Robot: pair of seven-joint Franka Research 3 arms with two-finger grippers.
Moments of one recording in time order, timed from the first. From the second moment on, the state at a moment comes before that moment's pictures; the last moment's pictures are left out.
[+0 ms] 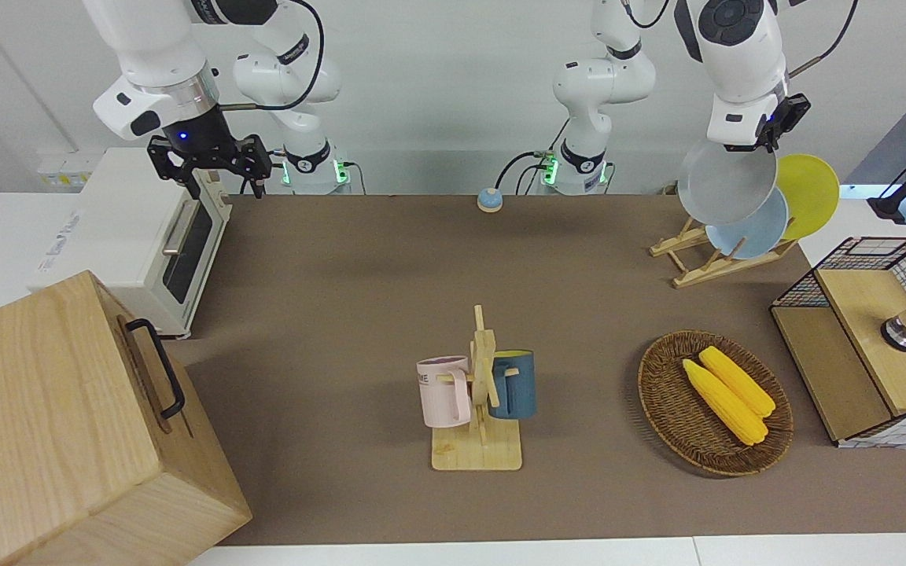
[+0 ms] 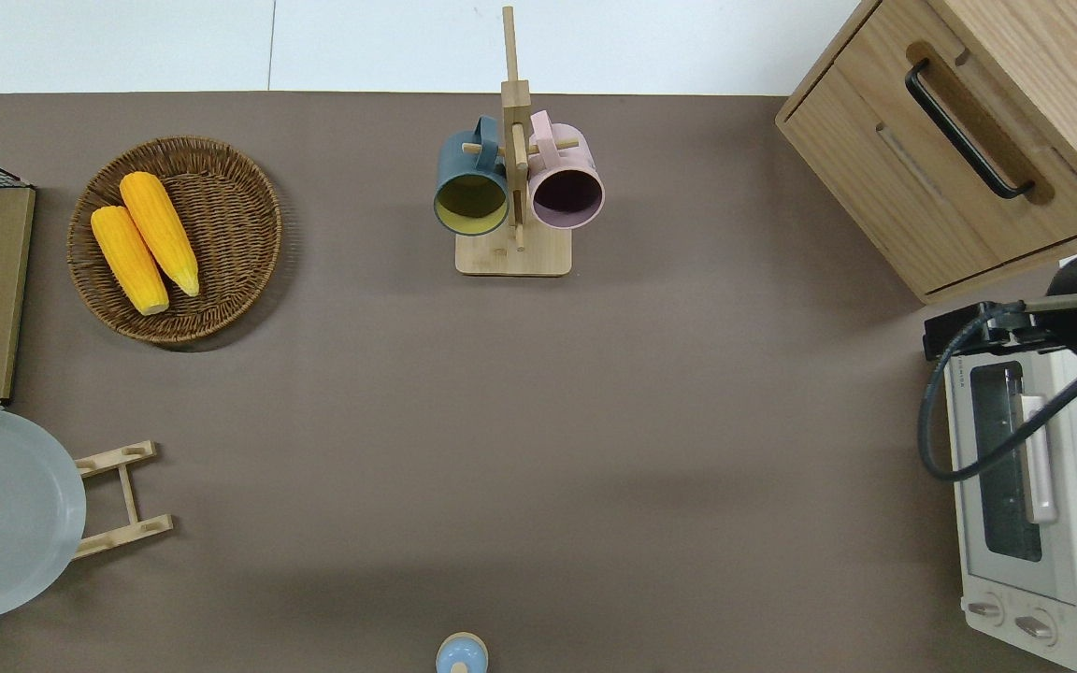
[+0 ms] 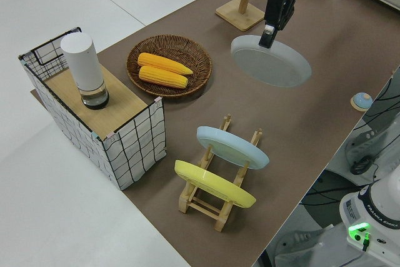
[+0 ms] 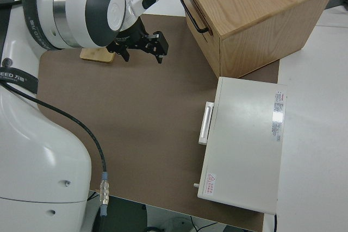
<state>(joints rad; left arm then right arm) 0.07 -0.24 -0.16 -1.92 0.68 1.42 -0.16 -0.09 0.03 0.16 -1.48 -0.03 1.46 0.05</state>
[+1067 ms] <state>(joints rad) 0.07 -0.23 -0.17 -2.19 0.79 1.54 -0.45 -0.09 0.03 0.16 -1.48 -0.03 1.46 0.05</state>
